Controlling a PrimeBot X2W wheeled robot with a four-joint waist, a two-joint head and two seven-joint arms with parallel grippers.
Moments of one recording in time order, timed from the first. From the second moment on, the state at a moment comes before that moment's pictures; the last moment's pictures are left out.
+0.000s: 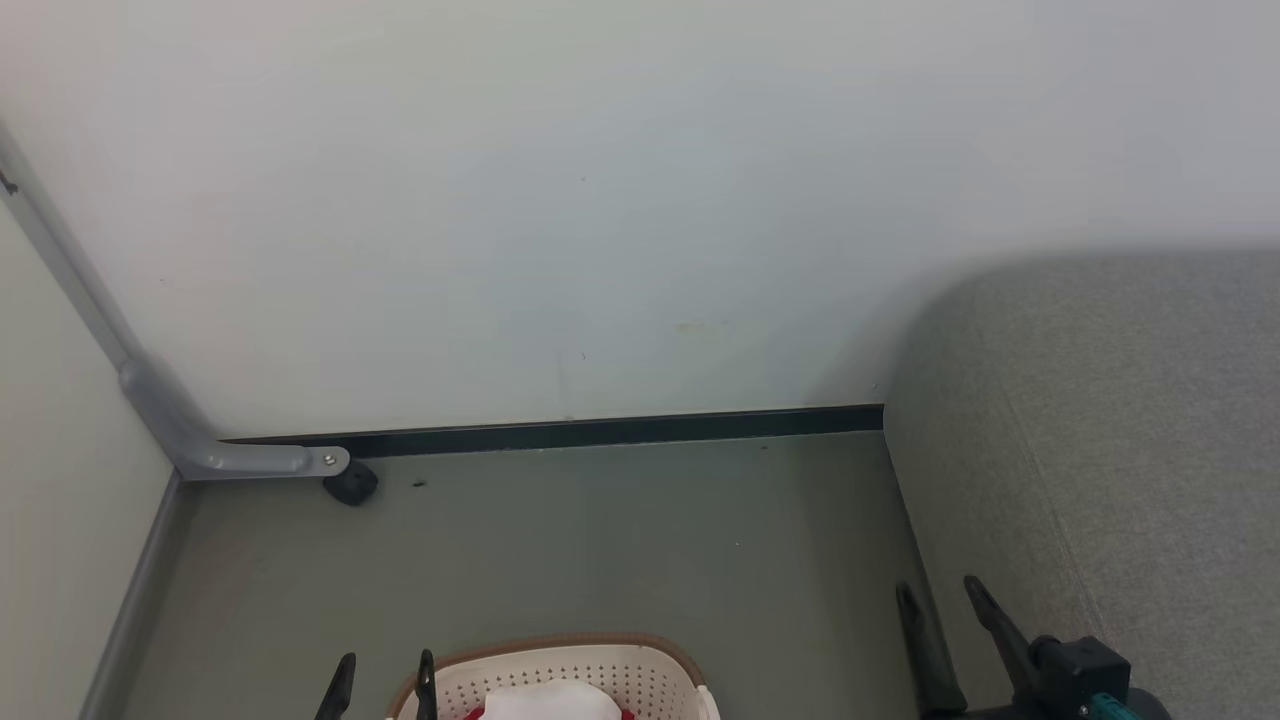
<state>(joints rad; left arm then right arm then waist) 0.02 0.04 -0.14 0.31 -0.23 0.06 -0.25 -0.16 -0.06 0.20 0.44 0.21 0.06 -0.25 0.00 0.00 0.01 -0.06</state>
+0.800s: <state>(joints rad) -0.02 0.04 -0.11 0.30 -0.22 0.01 -0.25 -0.16 -0.06 0.18 0.40 0.20 0.06 -0.25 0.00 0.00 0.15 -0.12</state>
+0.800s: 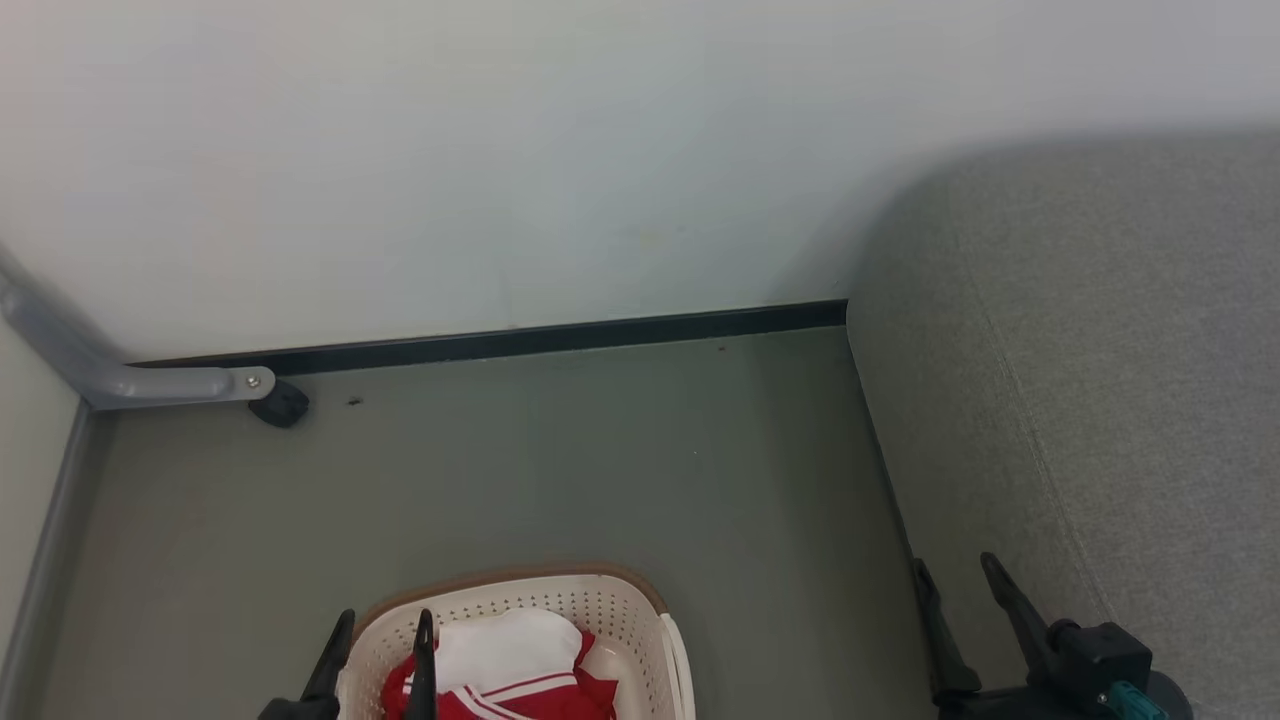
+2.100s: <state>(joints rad) -0.59 0.21 -0.38 0.79 0.04 -0.12 -0.05 -0.22 -0.05 0.16 0.17 0.18 0.03 -0.25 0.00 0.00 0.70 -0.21</state>
